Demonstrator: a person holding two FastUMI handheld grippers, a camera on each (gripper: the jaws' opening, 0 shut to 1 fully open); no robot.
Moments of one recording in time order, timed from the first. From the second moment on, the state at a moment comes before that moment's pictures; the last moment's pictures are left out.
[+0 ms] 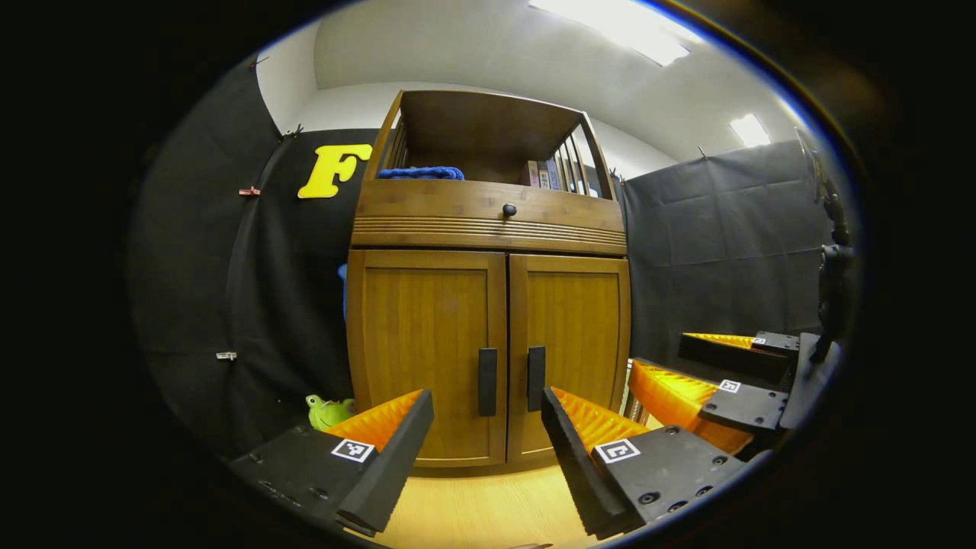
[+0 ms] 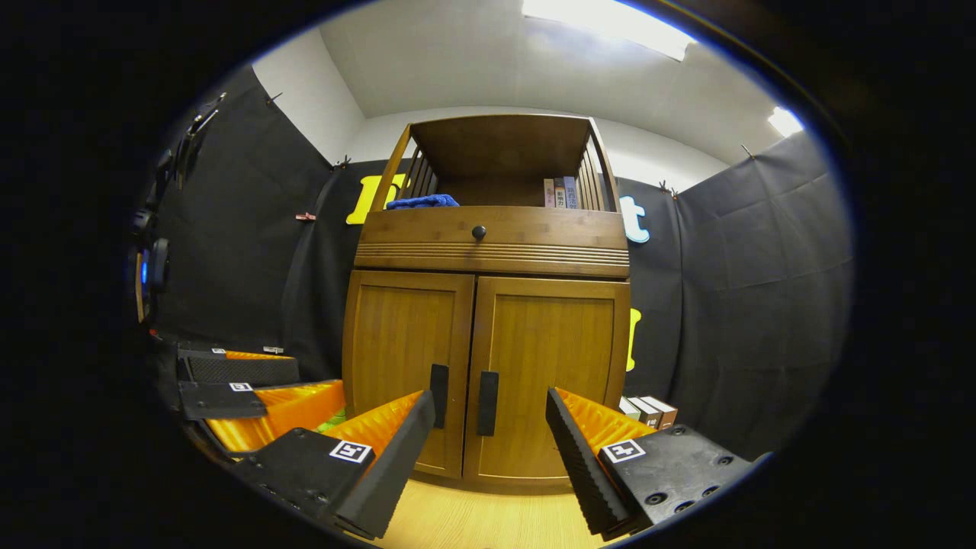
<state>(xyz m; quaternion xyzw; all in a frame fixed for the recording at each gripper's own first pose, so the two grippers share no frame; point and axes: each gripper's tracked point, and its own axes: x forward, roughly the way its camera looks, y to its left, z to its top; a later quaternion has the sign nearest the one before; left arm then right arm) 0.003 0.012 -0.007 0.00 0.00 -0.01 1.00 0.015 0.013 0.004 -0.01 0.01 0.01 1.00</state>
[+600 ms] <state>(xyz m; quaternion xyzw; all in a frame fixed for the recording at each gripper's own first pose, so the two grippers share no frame) -0.023 0.081 -0.015 0.00 0.01 0.03 1.00 0.095 0.040 -0.049 -0.01 0.04 0.01 1.00</state>
